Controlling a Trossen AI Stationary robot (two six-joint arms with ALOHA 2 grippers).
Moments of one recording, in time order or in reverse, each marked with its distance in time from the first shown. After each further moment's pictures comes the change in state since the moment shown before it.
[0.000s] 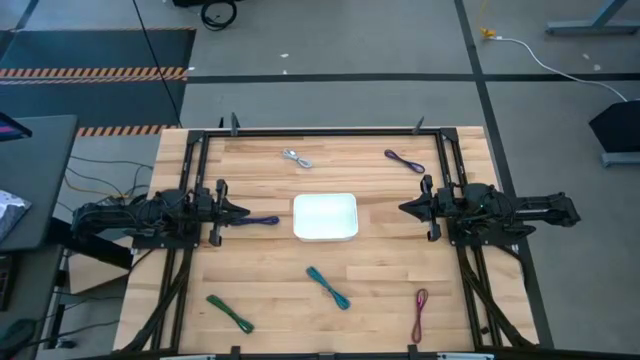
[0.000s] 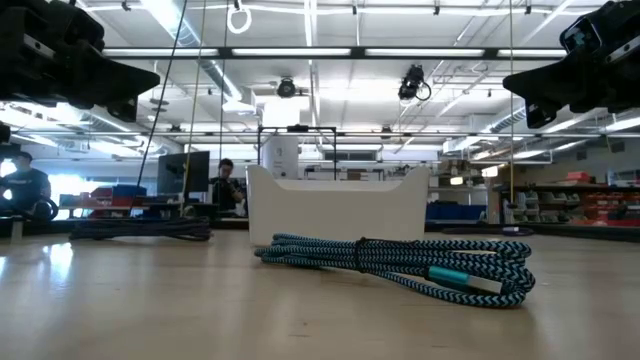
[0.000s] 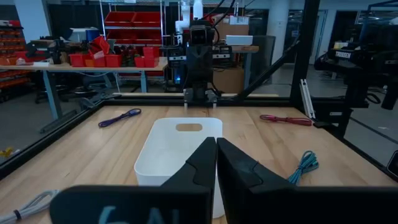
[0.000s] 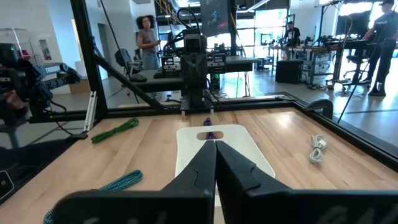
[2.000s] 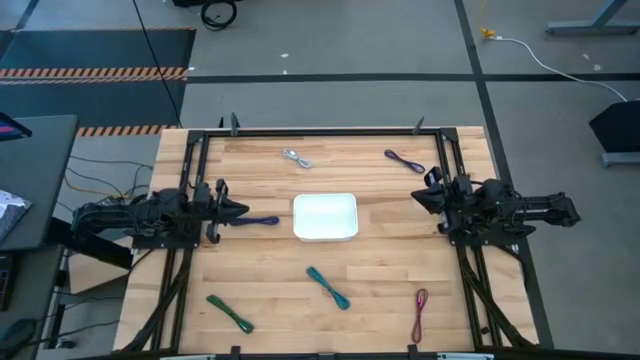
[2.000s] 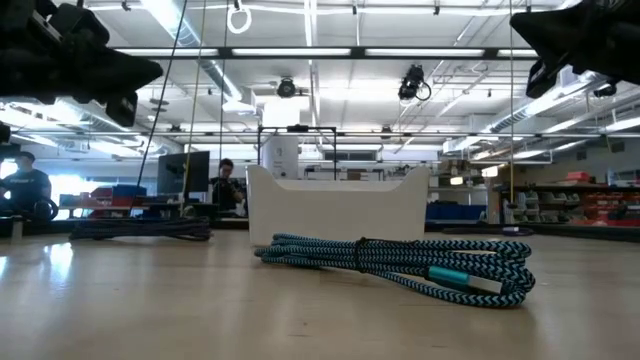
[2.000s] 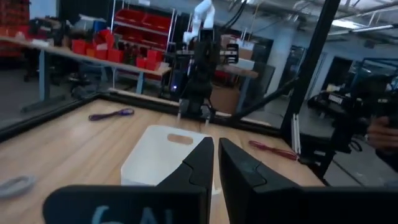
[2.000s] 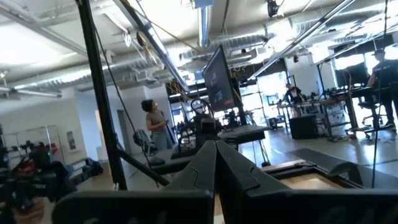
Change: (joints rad) left arm -0.001 0.000 0.000 0.052 -0.038 -0.223; right arm 0.000 0.000 0.000 0.329 0.010 0.132
